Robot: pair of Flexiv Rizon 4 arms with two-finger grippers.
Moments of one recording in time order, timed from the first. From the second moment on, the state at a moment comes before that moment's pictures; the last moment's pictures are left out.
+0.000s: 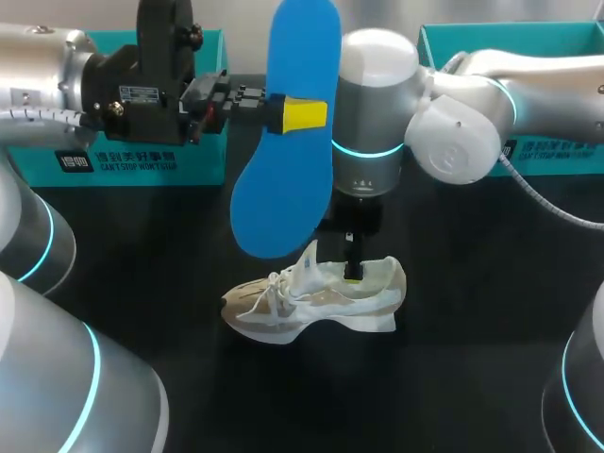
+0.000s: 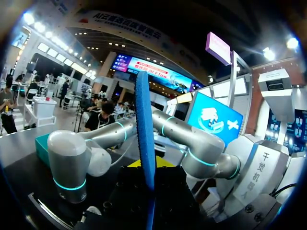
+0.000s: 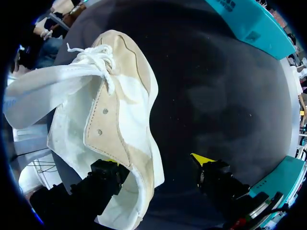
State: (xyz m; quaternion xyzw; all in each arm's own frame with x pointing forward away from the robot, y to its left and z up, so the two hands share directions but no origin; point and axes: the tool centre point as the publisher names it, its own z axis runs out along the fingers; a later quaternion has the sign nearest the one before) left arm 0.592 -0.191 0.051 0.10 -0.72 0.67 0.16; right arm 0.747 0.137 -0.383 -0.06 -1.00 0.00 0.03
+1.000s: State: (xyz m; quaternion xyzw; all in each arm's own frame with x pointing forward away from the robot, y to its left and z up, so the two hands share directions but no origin) left arm 0.592 -0.191 0.051 0.10 -0.72 0.67 0.16; right arm 0.739 0.146 -0.394 -0.04 -1.00 0.03 0.05
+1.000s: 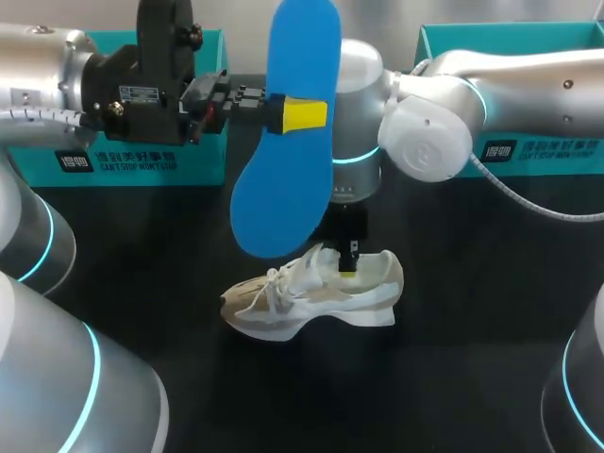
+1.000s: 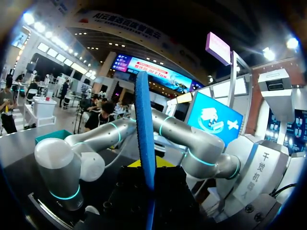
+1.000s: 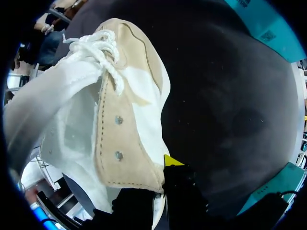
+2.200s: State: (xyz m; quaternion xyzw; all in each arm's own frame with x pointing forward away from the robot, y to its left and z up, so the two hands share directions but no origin) left arm 0.592 -0.191 0.051 0.10 -0.72 0.67 0.16; right arm 0.732 0.120 -0.345 -0.27 -0.96 -0.03 0.02
